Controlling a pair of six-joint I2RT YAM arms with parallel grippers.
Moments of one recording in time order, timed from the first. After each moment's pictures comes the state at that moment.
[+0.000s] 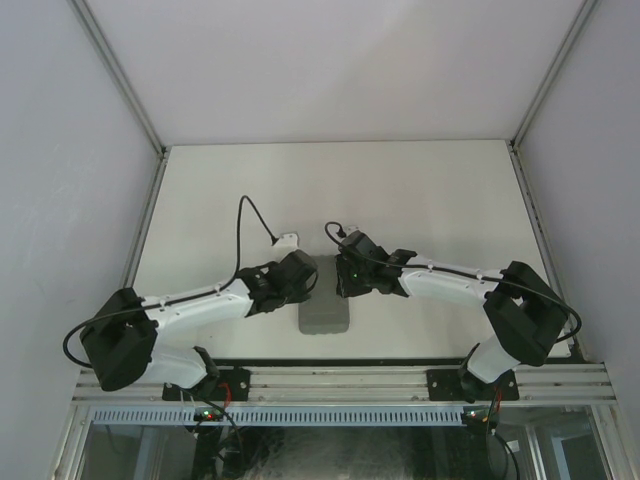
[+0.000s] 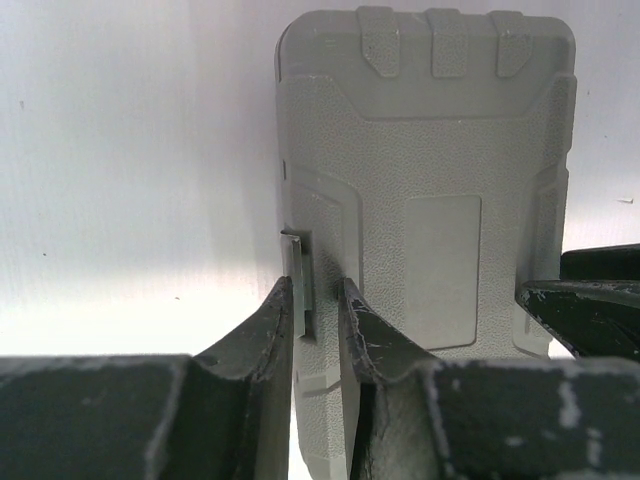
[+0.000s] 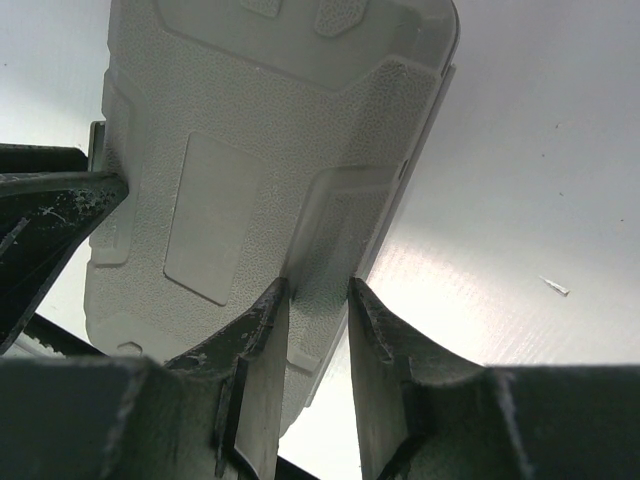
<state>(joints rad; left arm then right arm) -0.92 1.36 0.73 -0.38 -0.39 -0.88 0.88 1.55 0.91 -0.32 0.02 0.57</state>
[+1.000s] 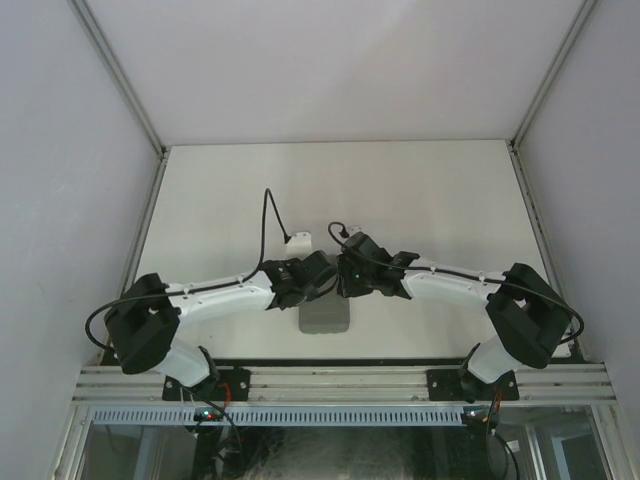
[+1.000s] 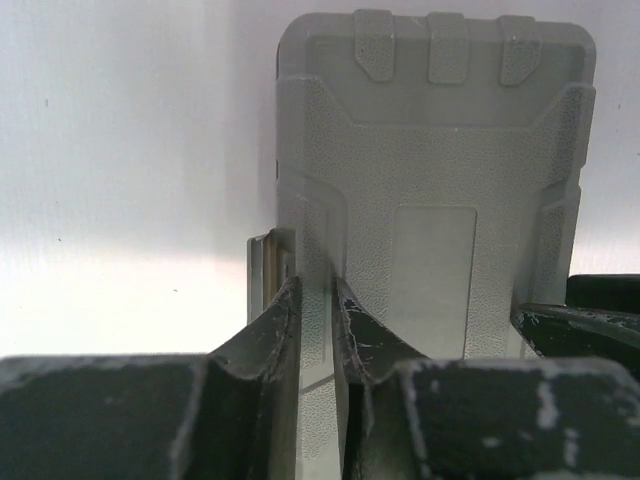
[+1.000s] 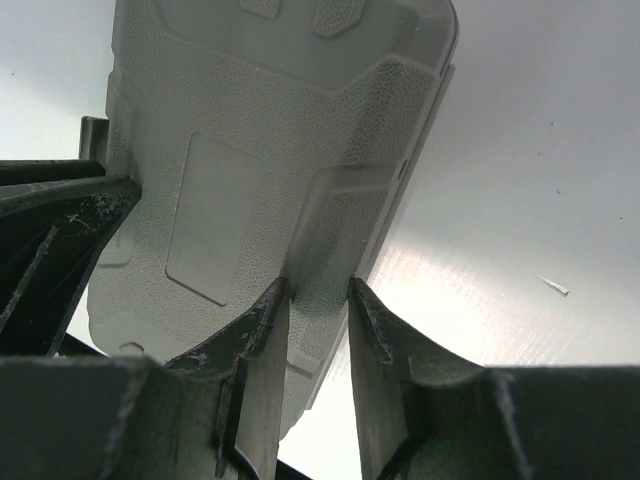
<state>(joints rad) -1.00 1.51 0.89 -0.54 -0.52 -0.97 0.87 1.54 0.87 -0.29 0.02 0.60</state>
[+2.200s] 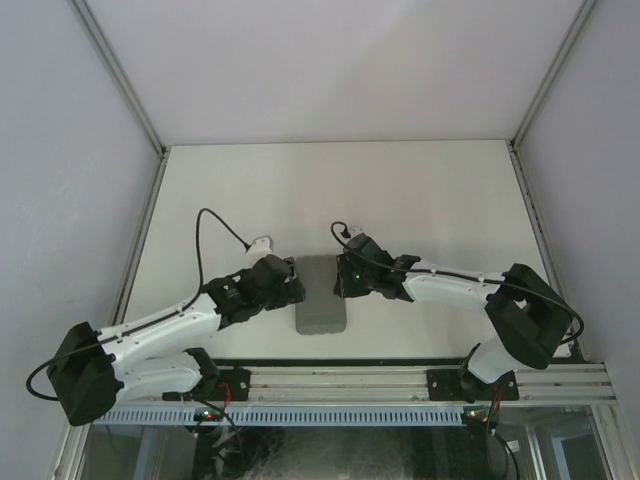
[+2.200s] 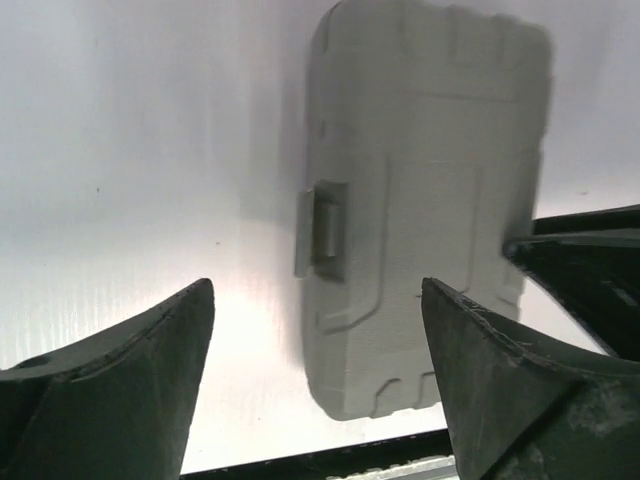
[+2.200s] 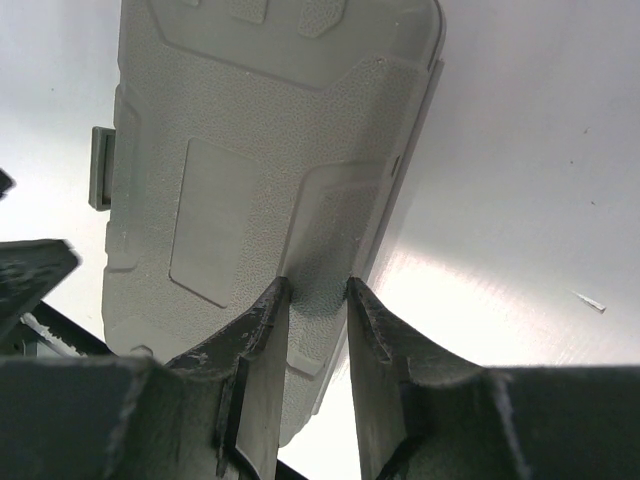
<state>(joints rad) -0.88 1.08 0.66 -0.48 -0.37 -0.96 0.87 1.53 0.83 -0.20 -0.01 0.63</state>
